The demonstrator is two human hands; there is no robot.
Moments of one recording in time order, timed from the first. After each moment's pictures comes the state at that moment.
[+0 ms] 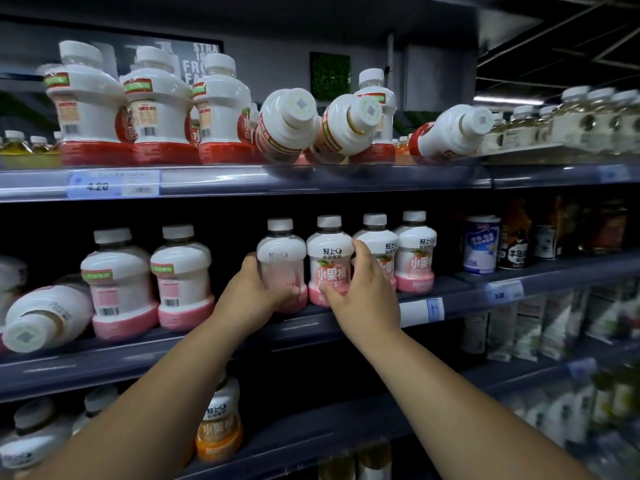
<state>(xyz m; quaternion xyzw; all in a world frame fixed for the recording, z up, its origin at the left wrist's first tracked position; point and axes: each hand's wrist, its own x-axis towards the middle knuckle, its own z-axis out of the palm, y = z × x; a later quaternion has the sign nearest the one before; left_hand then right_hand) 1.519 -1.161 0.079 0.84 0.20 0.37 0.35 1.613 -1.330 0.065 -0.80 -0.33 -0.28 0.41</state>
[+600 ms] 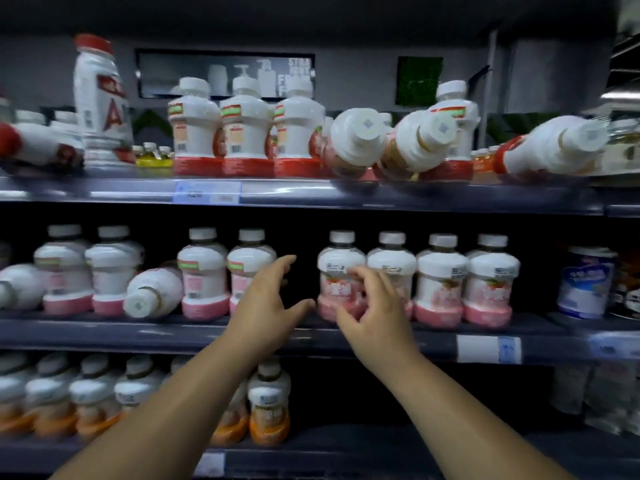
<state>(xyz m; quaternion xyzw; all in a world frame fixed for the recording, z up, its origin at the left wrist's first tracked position) 1.452 -1.163 0.079 0.84 0.21 0.44 0.24 1.586 -1.295 0.063 -0.65 -0.52 -0.21 0.52</state>
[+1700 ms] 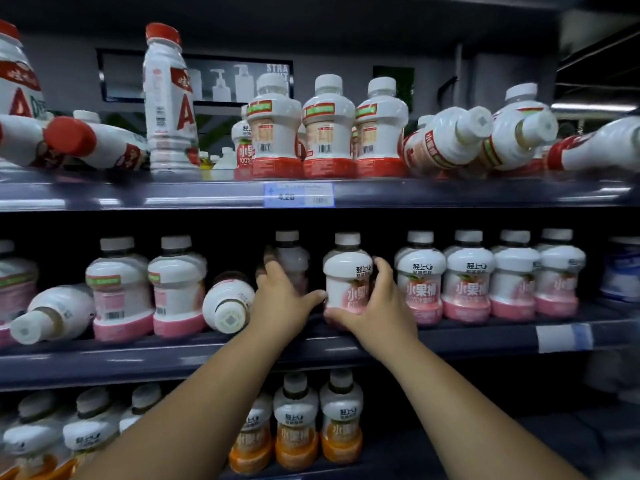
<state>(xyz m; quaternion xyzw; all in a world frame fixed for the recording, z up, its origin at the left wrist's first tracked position) 1.405 -1.052 0.086 0.82 0.31 0.42 0.25 1.507 -1.186 0.066 -0.80 -0.38 -0.16 0.43</state>
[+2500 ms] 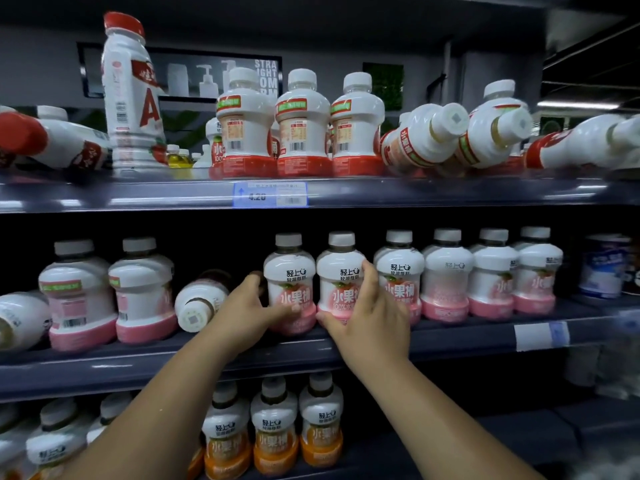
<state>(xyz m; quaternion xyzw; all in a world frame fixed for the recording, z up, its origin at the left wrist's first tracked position) 1.390 -1.031 0.079 0.84 0.21 0.34 0.37 1.511 -1.194 0.047 -0.79 -0.33 -0.39 0.34</state>
